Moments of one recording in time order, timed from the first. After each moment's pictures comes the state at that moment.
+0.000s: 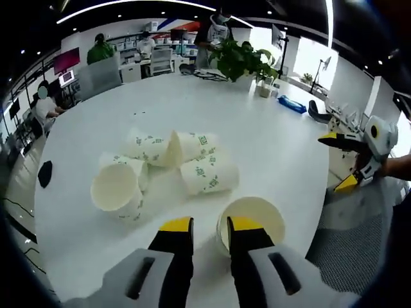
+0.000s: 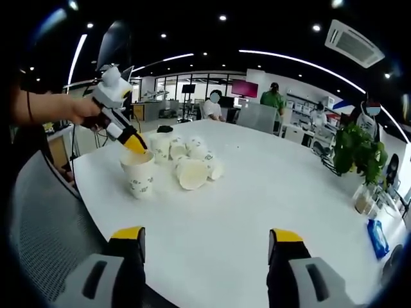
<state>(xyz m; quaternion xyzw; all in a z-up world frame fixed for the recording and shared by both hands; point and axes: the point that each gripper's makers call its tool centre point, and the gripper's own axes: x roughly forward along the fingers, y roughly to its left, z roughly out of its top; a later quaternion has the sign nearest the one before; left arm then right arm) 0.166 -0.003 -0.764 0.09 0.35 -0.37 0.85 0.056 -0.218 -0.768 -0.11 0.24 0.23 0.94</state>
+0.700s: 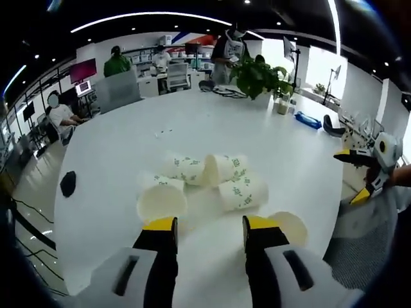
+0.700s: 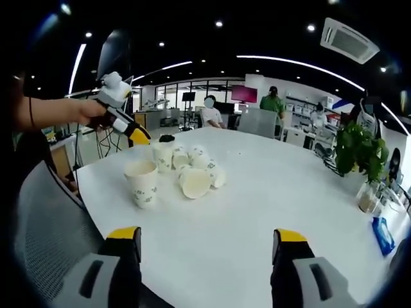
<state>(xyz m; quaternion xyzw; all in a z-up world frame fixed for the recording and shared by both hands) 0.205 0.033 -0.731 0.09 0.31 -0.33 0.89 0.058 -0.211 -0.757 -0.08 0.21 0.24 0.94</state>
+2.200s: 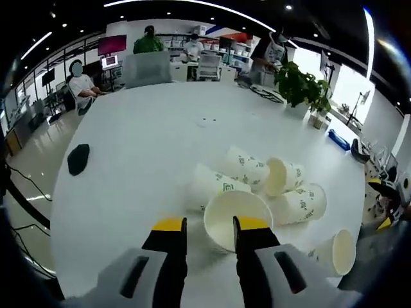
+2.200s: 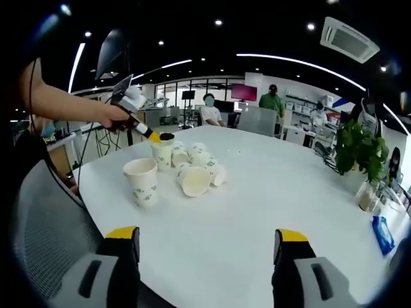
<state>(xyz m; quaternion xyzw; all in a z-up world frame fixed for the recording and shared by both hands) 0.284 0.084 -0.770 0.02 0.35 -0.26 0.90 0.057 -0.212 -0.762 -0.09 0.22 0.24 0.94</state>
